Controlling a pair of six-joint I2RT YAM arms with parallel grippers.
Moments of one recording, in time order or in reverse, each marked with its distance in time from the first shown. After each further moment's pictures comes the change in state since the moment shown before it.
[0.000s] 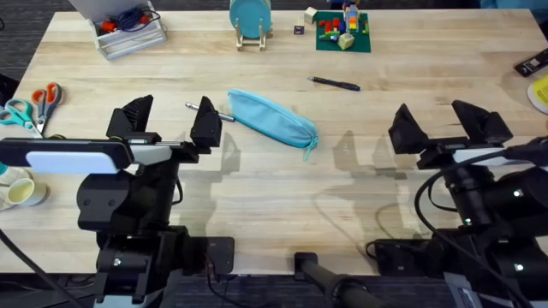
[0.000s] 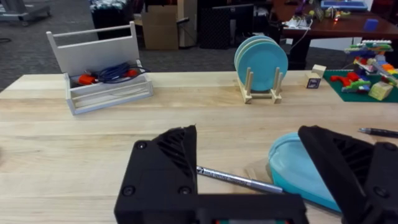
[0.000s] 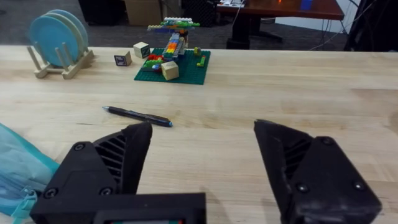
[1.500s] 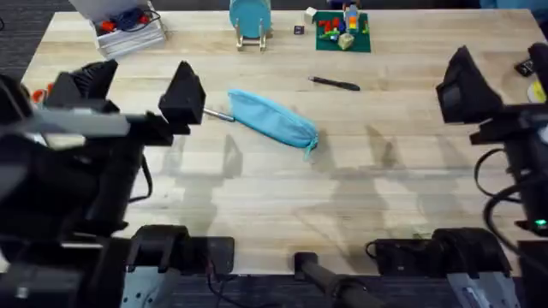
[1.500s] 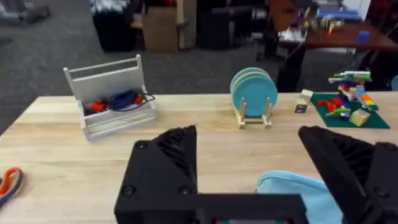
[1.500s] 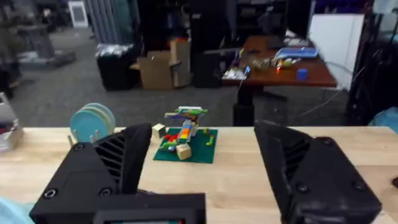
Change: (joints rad) left arm 0.000 0.225 0.414 -0.214 0.004 0.000; right arm 0.000 0.154 0.312 0.078 -0.011 0.061
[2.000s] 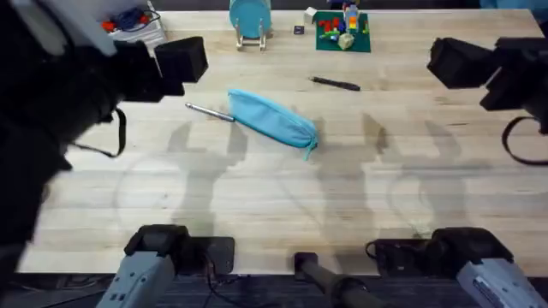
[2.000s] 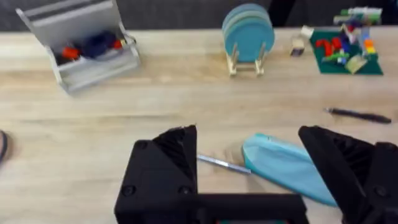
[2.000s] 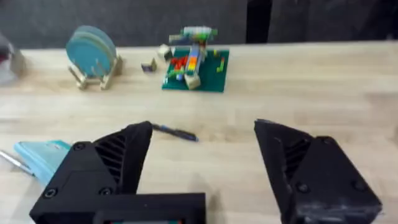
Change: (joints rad) left arm 0.000 0.498 0.473 -0.383 0.053 -0.008; right arm 0.001 0.467 0.438 -0.438 -0.055 0.011
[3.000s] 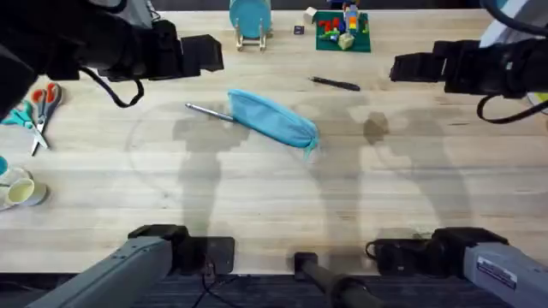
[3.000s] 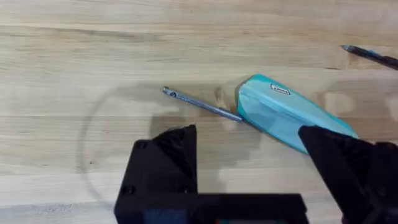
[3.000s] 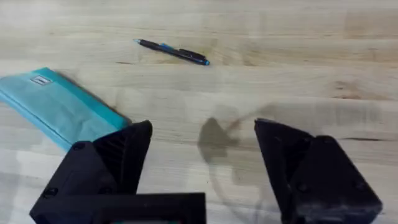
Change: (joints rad) left arm 0.000 0.456 0.287 -0.338 0.048 -0.089; right arm 0.004 0.467 0.256 -0.340 -0.083 0.004
